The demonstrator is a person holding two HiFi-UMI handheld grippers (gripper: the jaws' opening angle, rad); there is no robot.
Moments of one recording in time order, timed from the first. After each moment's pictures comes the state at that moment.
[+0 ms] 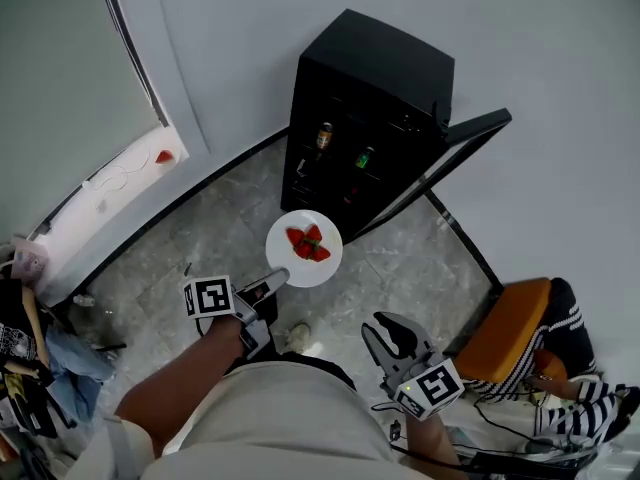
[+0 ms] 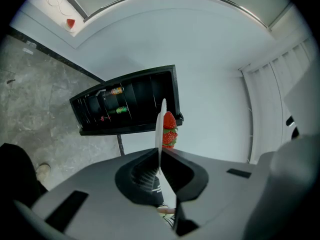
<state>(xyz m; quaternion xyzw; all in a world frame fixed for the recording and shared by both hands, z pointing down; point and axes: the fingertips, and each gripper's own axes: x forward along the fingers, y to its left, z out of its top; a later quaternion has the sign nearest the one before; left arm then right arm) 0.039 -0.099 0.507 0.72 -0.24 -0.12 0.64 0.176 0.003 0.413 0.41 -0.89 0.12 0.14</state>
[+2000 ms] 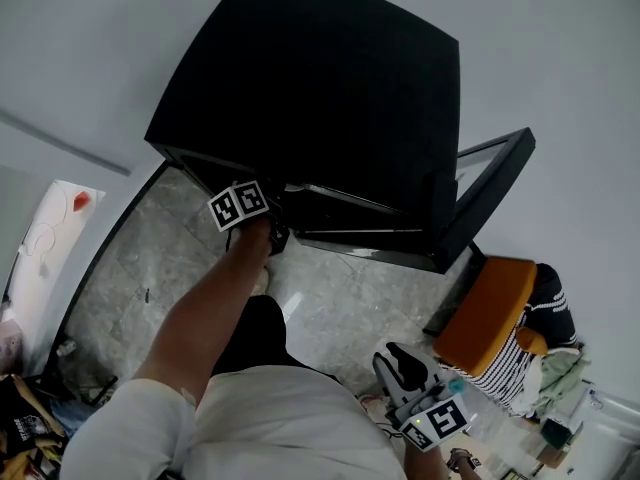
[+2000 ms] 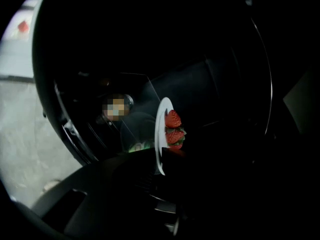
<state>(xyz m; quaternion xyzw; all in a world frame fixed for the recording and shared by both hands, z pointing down) 0.233 -0.560 0.736 0.69 -0.38 0.00 0.62 0.326 -0.221 0.475 0.52 -0.79 0.27 0.18</state>
